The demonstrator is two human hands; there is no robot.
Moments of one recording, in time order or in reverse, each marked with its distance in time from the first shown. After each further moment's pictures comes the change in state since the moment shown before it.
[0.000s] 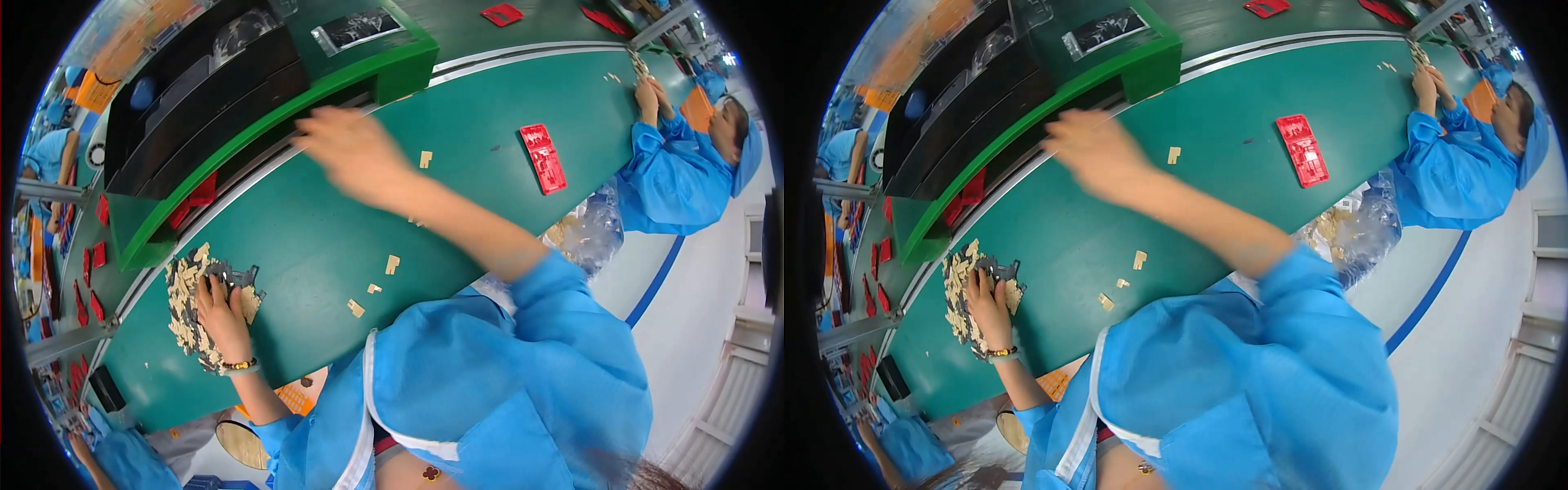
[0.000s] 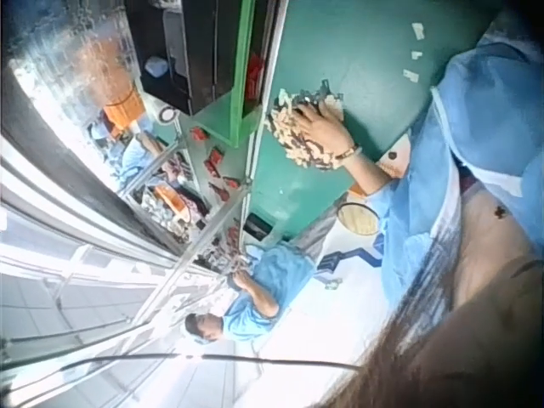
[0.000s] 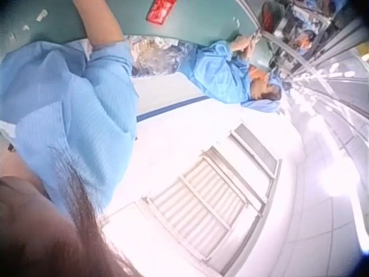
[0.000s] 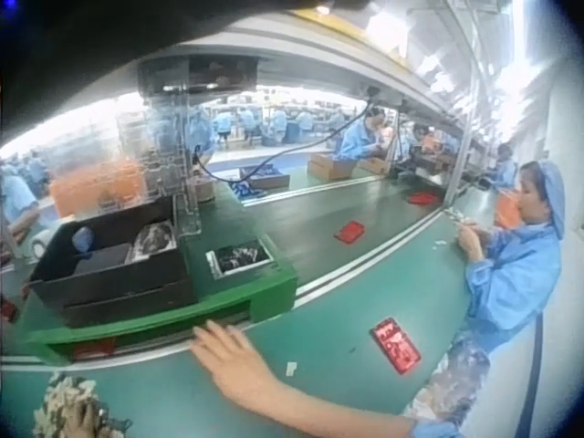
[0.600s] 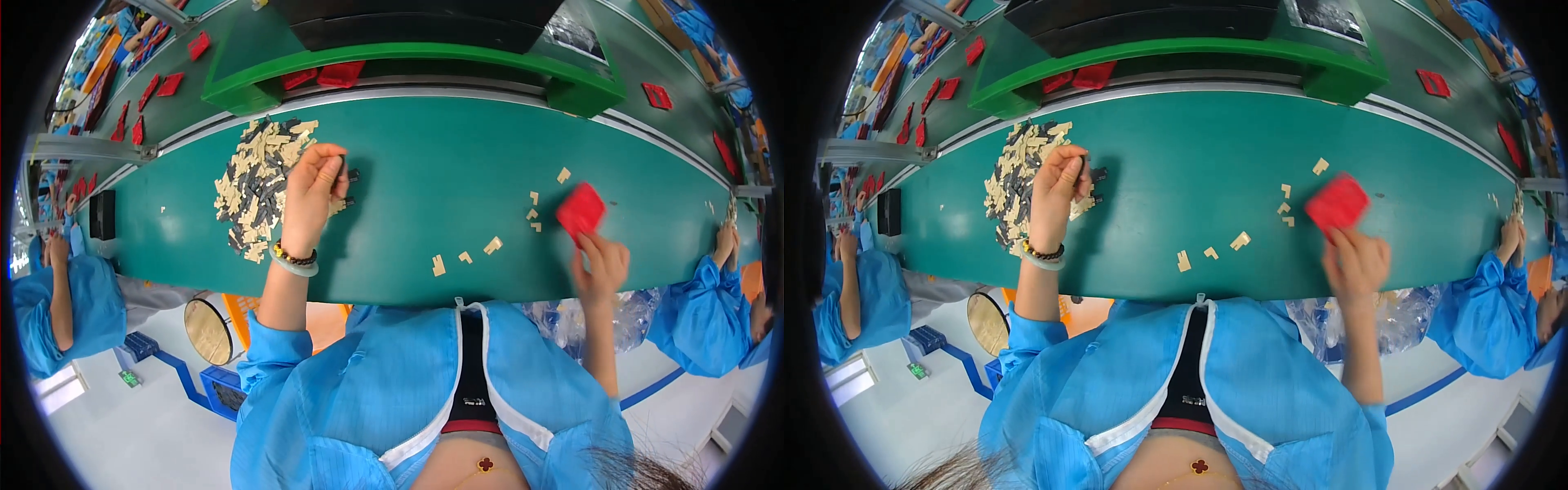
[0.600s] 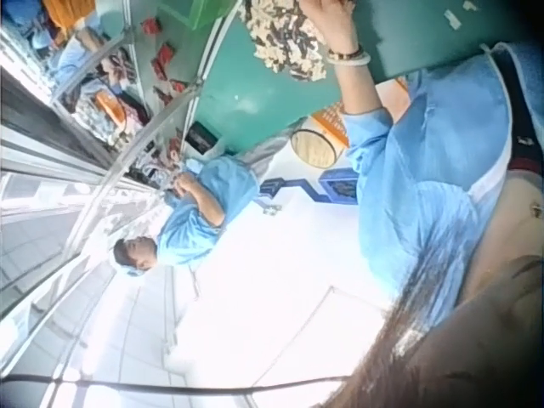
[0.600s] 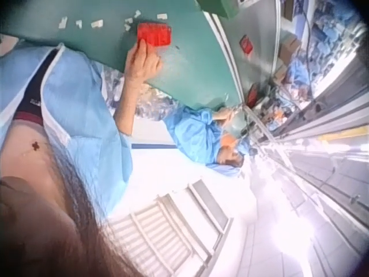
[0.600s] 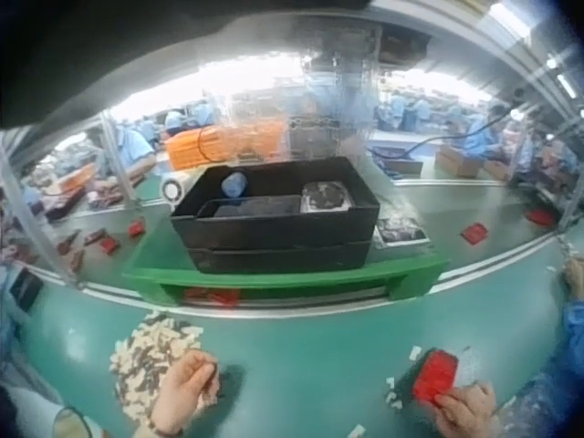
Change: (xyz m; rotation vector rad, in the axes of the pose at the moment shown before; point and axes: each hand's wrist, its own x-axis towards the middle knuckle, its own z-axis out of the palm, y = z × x) left_hand 0.031 0.050 -0.042 -1.754 -0.272 -0.494; right_hand -0.128 0.000 -0.166 -0.150 -0.133 0.059
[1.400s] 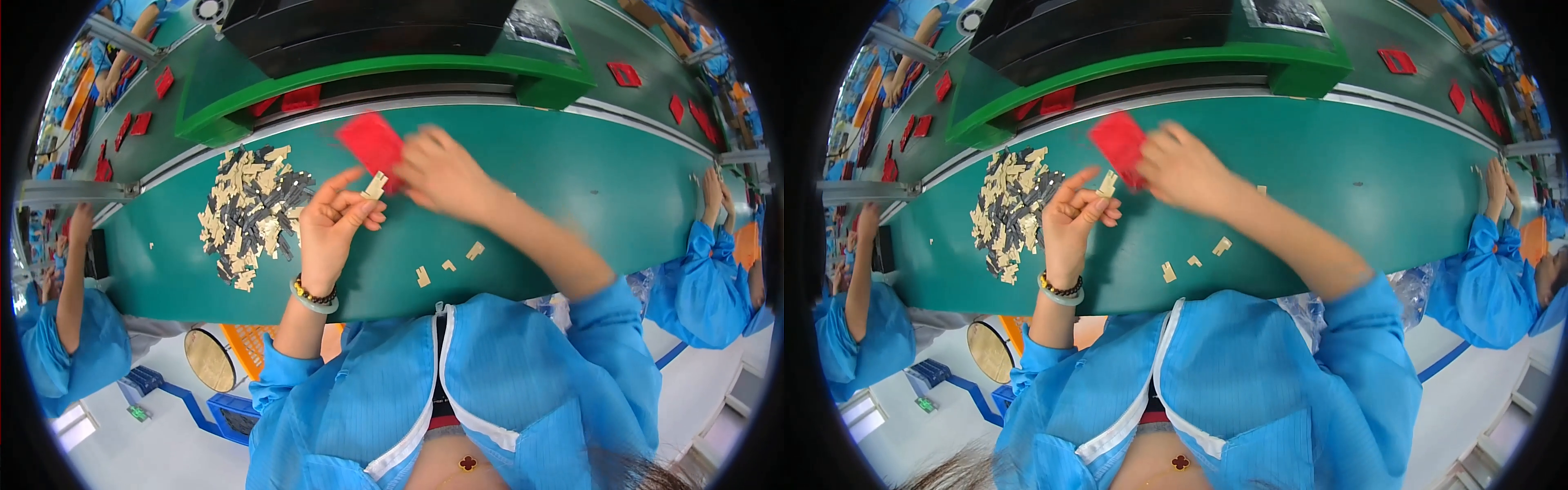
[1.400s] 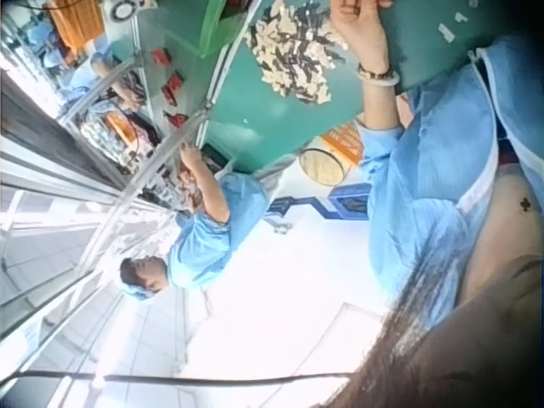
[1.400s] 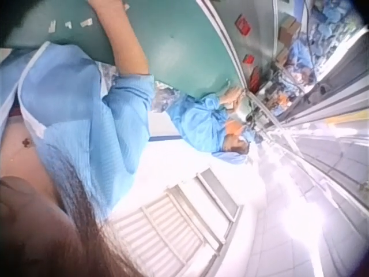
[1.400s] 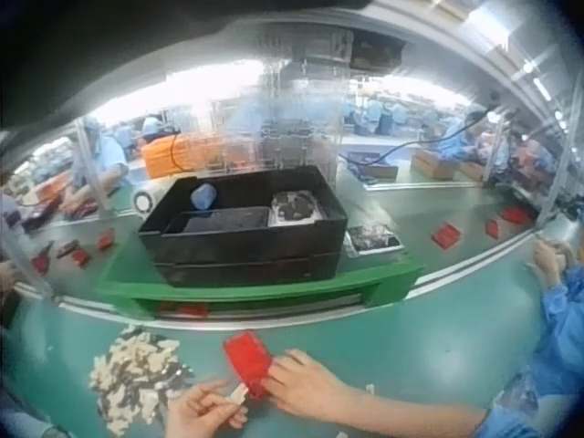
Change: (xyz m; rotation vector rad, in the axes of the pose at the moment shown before) left_hand -0.018 -0.004 0.049 -0.088 -0.124 0.084; right_hand 0.146 -0.078 0.134 0.270 -0.233 -0.485
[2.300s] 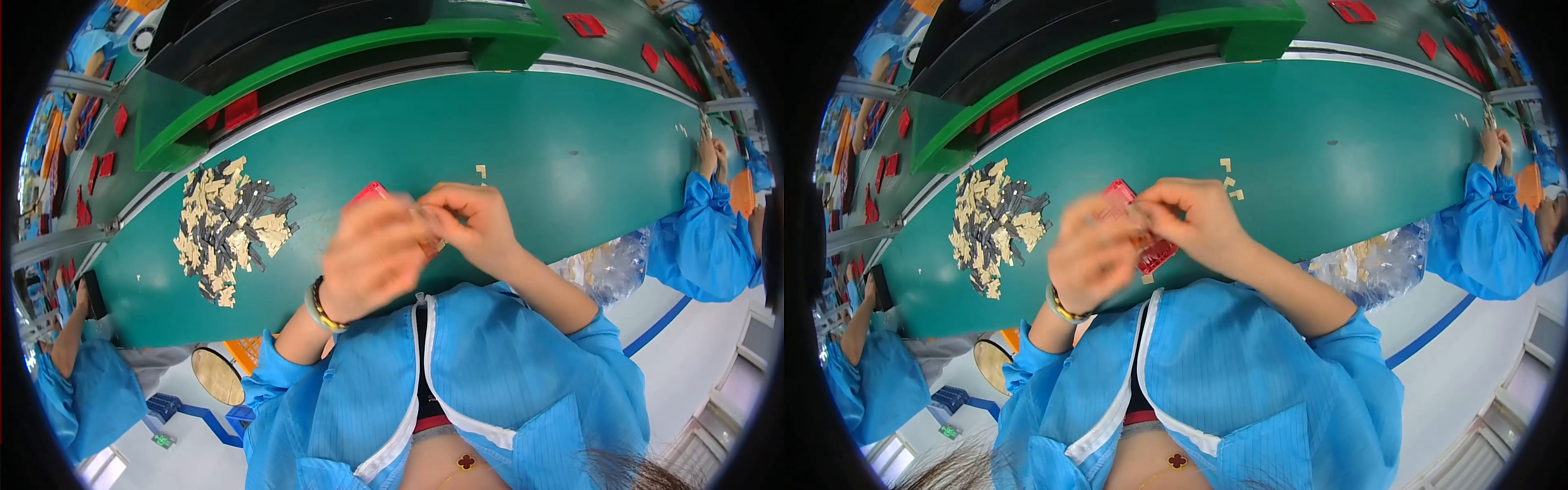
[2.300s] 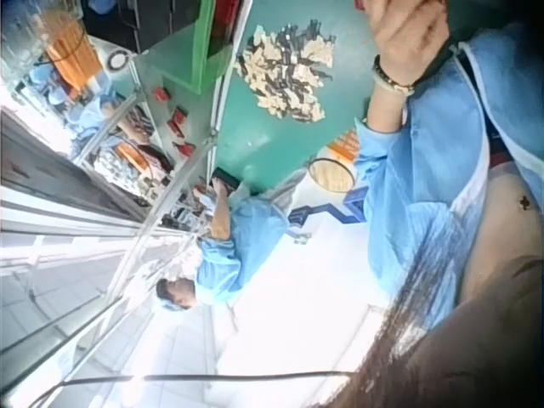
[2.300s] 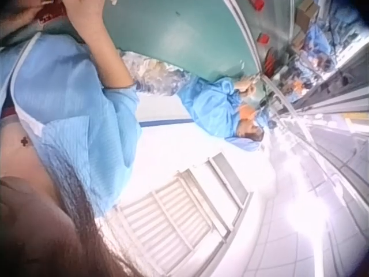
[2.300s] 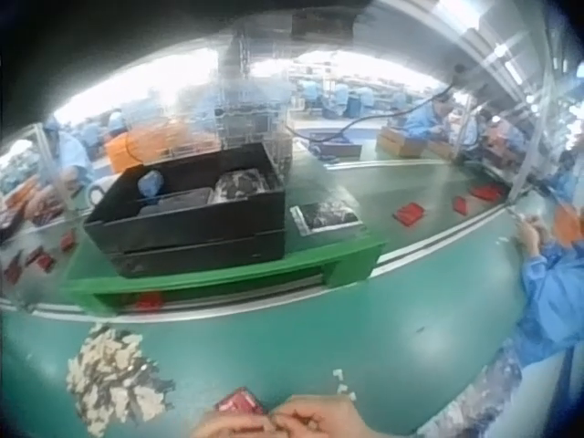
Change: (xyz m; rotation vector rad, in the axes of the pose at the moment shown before) left_hand -0.013 0.018 0.058 0.723 -0.409 0.944; right_hand -0.062 -0.060 -0.068 1.110 0.256 0.859
